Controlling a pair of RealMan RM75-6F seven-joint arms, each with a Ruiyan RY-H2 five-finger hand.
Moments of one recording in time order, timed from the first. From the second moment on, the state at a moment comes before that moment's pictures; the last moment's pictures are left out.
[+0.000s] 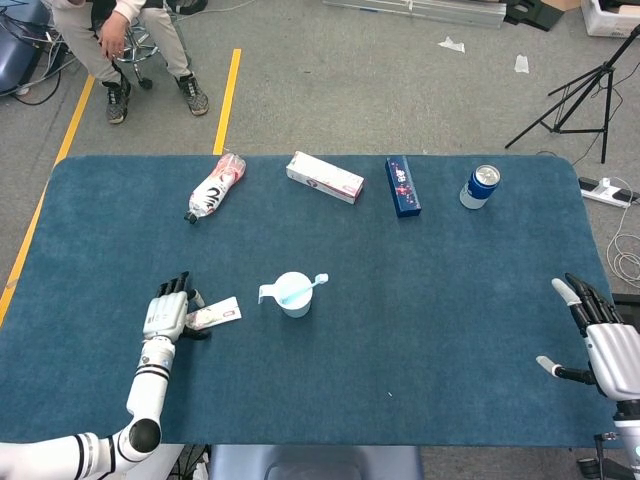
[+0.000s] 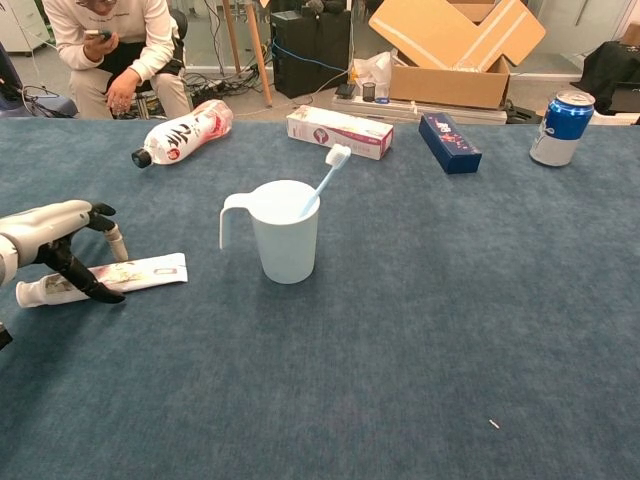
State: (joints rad) left arm -0.62 -1.62 -0.22 -1.52 0.60 1.13 0.57; right arm 0.07 -0.98 0.04 -1.69 -1.53 1.46 0.14
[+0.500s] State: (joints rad) left arm -0.64 -1.65 -0.24 -1.49 0.57 1.12 0.56; right arm 0.07 -0.98 0.04 -1.69 -1.53 1.46 0.15
